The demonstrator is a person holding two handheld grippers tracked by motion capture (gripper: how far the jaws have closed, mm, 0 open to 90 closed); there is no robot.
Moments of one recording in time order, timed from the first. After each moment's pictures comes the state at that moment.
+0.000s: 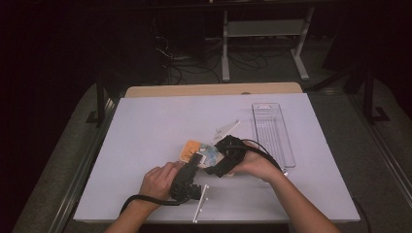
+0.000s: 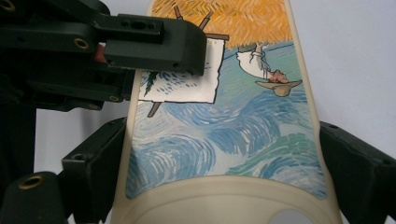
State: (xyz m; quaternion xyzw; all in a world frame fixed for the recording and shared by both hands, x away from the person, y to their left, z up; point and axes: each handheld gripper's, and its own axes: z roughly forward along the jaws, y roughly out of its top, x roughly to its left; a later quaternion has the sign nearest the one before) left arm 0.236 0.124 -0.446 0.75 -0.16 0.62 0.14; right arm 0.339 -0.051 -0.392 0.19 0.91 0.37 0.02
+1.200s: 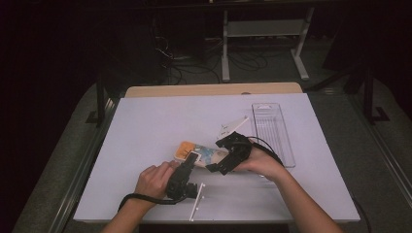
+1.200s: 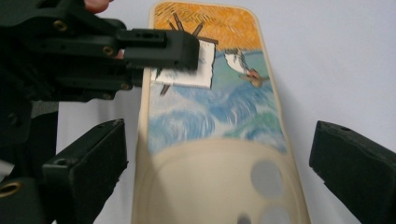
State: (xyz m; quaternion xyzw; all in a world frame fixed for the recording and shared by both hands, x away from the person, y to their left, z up) left arm 0.239 0.135 -0.440 0.75 -0.15 0.63 0.12; right arm 0.341 -0.065 -0.382 0.19 0.89 0.41 0.01
